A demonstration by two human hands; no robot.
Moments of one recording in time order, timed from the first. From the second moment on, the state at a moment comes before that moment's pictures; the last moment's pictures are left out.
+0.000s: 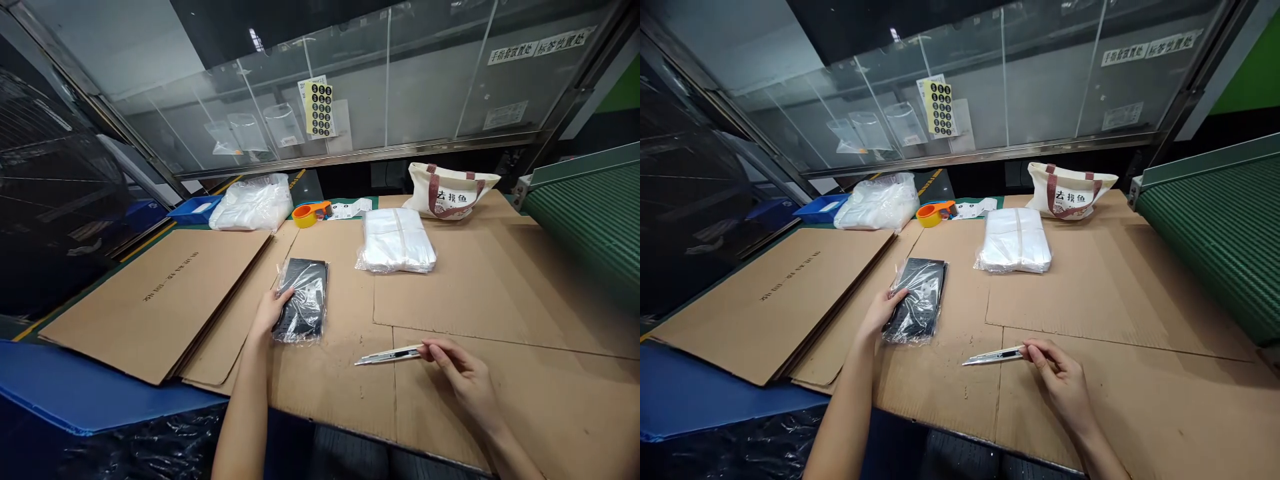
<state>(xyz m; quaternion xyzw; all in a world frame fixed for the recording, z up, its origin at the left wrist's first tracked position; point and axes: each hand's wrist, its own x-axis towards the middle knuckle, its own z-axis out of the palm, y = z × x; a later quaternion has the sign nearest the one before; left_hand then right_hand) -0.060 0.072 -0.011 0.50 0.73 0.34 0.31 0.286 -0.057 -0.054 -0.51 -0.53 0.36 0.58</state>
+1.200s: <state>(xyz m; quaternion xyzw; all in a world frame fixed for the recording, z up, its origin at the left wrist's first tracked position) 0.055 0.083 -0.012 0.85 0.48 0.22 0.02 0.298 0.005 -0.053 -0.43 -0.86 0.20 0.16</state>
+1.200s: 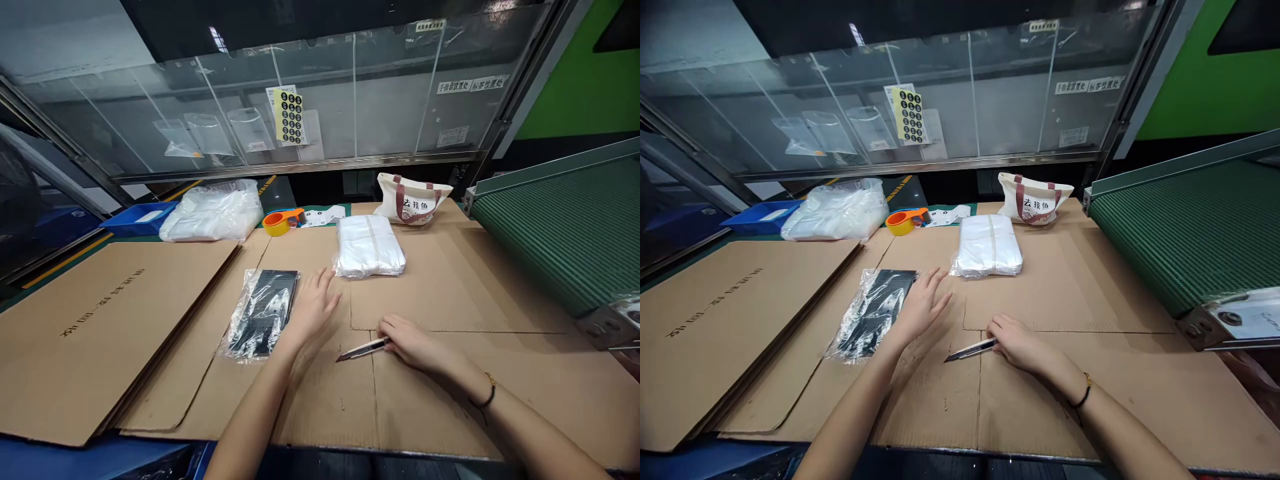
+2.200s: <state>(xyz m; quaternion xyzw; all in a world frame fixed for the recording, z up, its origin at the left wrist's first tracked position) 0.057 0.095 -0.057 0.90 0.34 0.24 0.14 0.331 0.031 -0.076 -0.48 -0.76 0.27 0.34</state>
